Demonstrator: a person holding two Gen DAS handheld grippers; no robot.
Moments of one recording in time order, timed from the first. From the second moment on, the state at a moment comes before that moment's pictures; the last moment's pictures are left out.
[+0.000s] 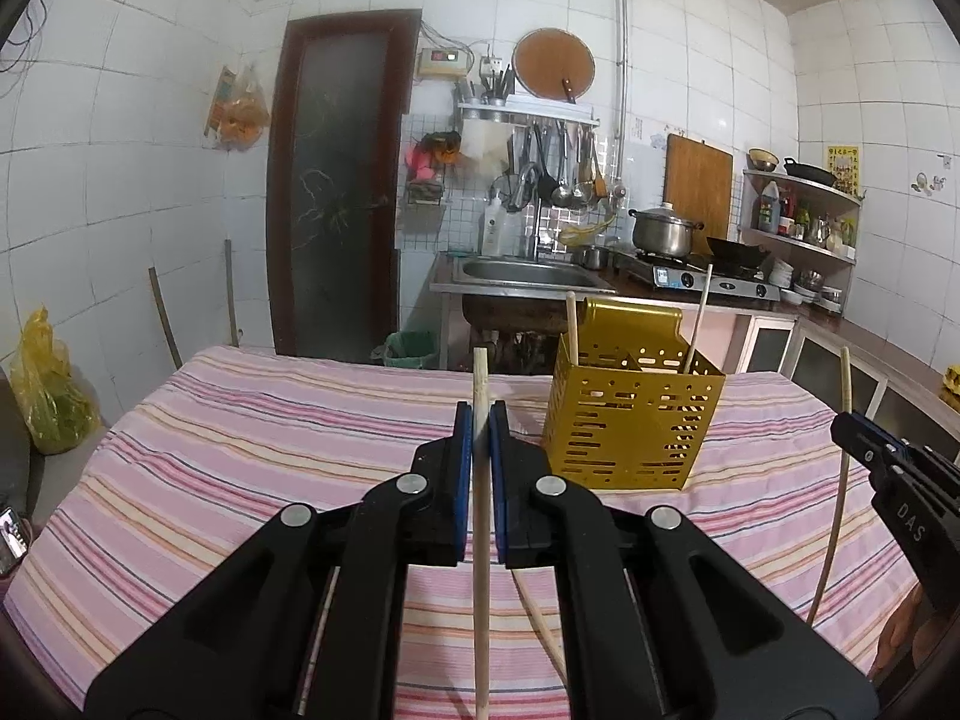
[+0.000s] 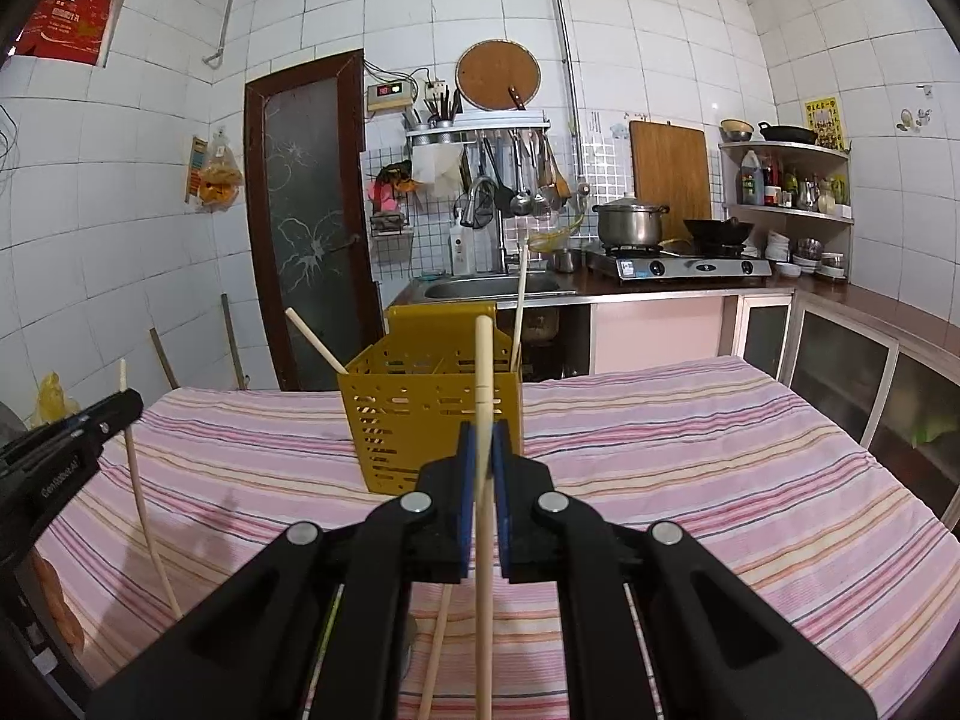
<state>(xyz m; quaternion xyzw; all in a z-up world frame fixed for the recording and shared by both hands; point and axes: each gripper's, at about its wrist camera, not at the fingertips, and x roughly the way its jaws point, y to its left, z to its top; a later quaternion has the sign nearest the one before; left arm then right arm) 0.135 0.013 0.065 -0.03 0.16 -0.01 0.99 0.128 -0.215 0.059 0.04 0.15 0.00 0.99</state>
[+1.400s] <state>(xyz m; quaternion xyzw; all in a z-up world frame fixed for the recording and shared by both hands) 0.317 -0.069 0.178 -0.03 0.02 -0.08 1.00 0.312 -0.242 0.161 0.08 0.00 0.00 1.00</state>
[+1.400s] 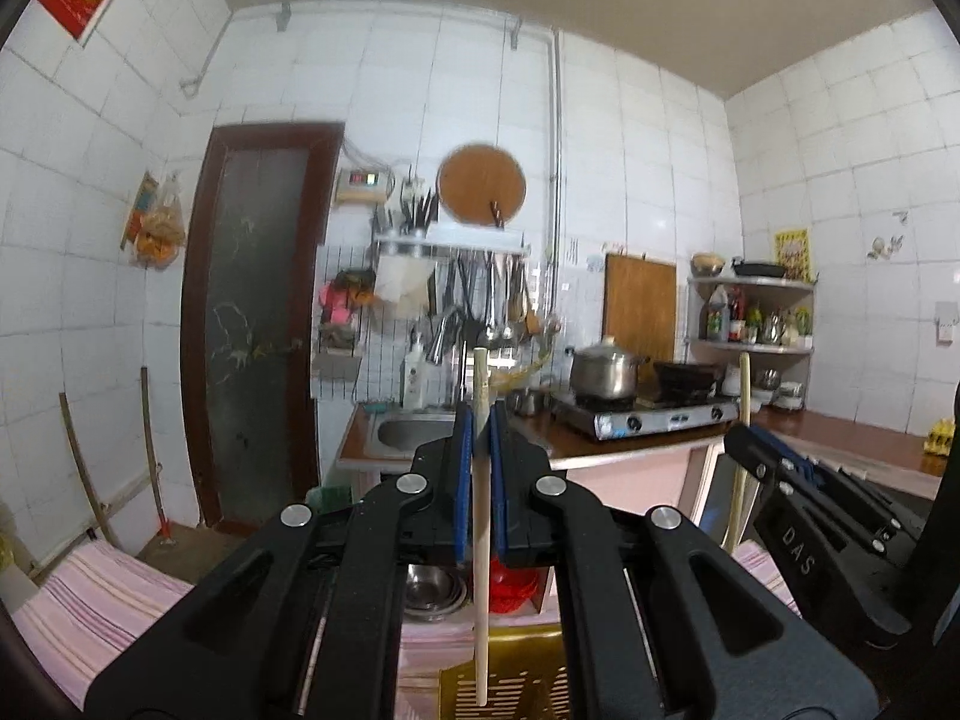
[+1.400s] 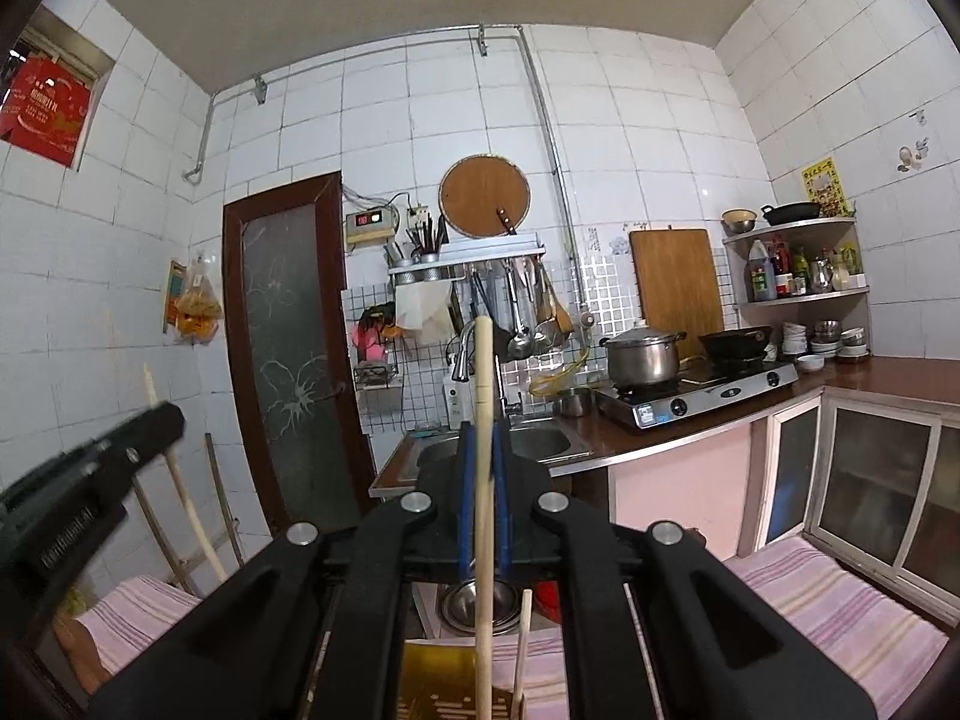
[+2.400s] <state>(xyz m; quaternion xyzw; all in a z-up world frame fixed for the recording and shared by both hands) 0.202 0.009 0.123 -0.02 0.20 -0.03 0.98 0.207 -0.249 0.089 0.03 0.23 -0.05 0.97</state>
